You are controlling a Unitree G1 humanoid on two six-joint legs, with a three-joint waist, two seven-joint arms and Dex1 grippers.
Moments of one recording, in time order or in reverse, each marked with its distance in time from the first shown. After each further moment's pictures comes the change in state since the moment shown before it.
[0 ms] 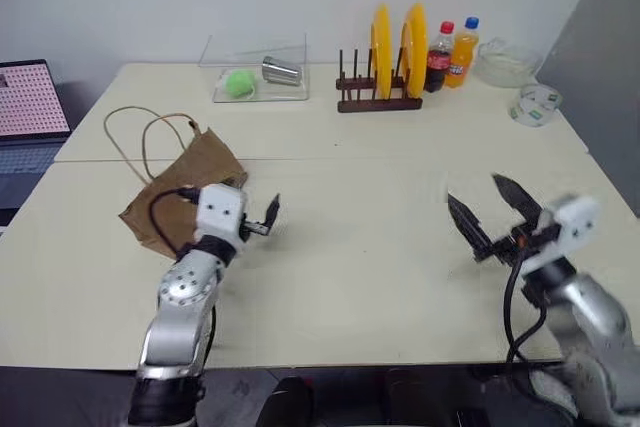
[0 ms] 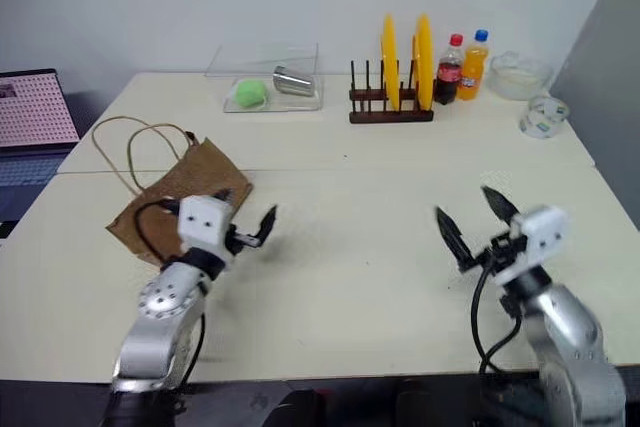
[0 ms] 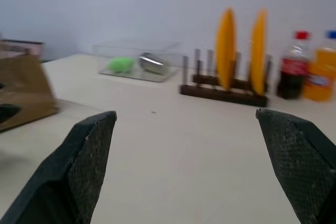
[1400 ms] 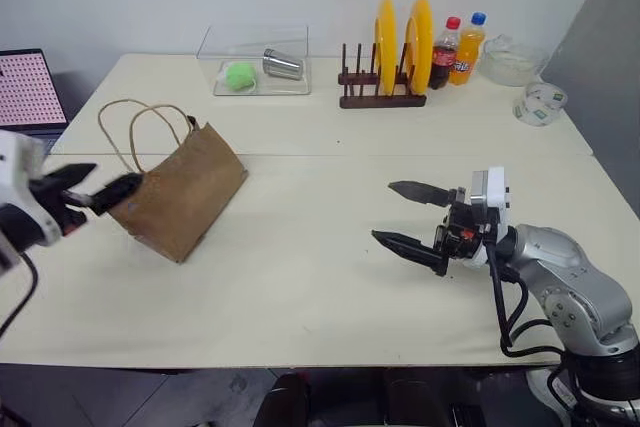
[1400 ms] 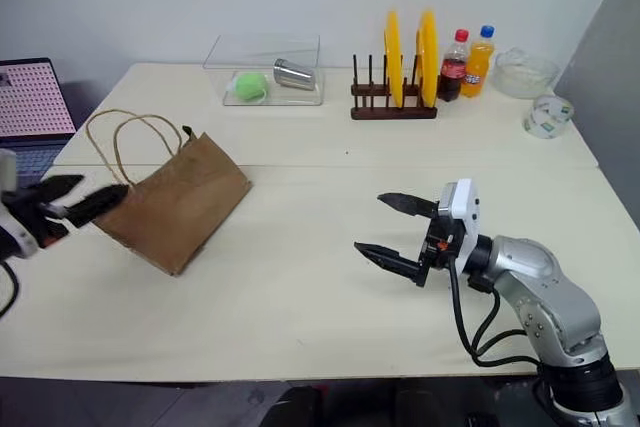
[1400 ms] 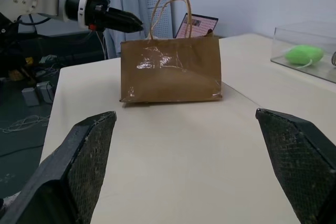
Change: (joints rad) left arm -0.091 0.652 0.522 0.307 -0.539 0.453 -0.438; right arm -0.235 -0.086 0.209 0.129 0.100 0.130 0.356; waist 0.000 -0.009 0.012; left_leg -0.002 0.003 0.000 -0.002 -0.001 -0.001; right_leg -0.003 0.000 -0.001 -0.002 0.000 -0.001
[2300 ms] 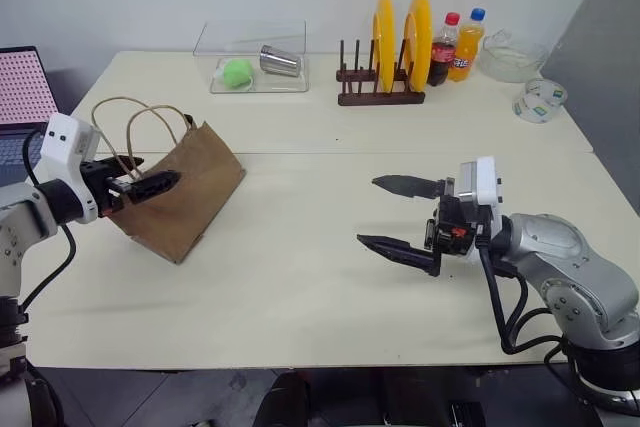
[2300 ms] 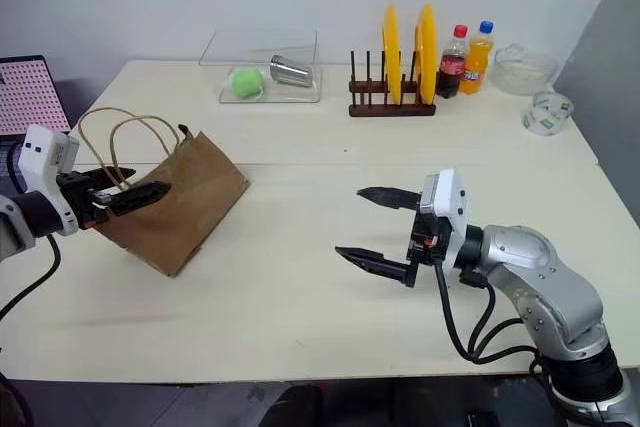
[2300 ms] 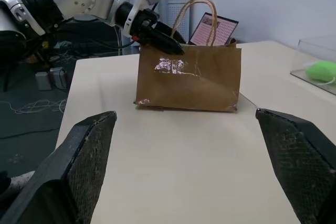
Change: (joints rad) left arm -0.256 0.043 -0.305 0.229 0.112 -0.020 -0.140; right arm -0.084 -0.022 0.031 -0.103 0.010 0.097 -0.029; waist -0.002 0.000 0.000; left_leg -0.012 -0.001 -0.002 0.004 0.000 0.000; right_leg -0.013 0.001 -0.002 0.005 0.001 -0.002
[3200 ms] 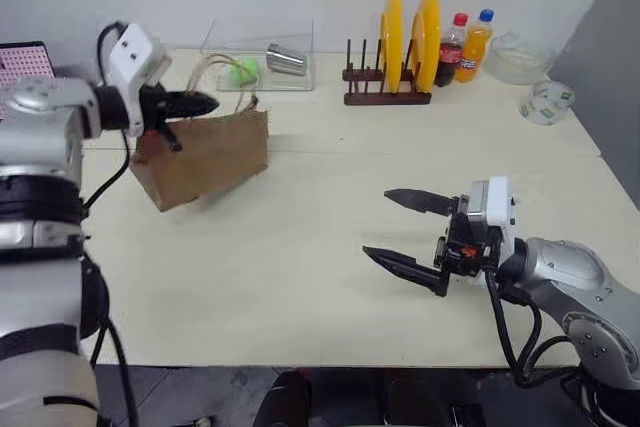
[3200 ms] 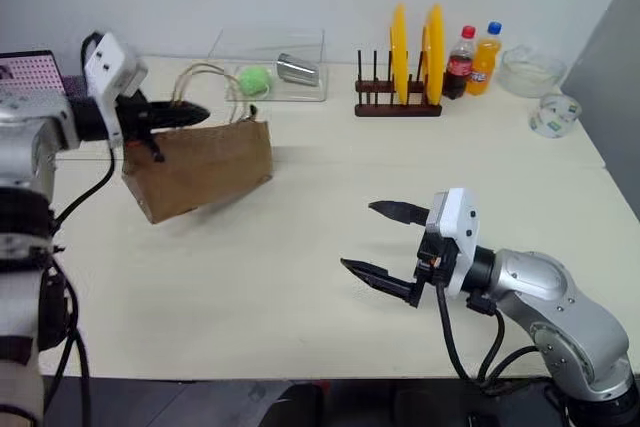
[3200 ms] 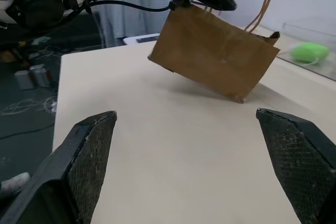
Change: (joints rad) left arm -0.762 -0.188 -0.412 0.628 0.356 -0.588 -0.408; right arm 0.193 -0.023 -0.088 -0.215 0.036 0.083 -0.172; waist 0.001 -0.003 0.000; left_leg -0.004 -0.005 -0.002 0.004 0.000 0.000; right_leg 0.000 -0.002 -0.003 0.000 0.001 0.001
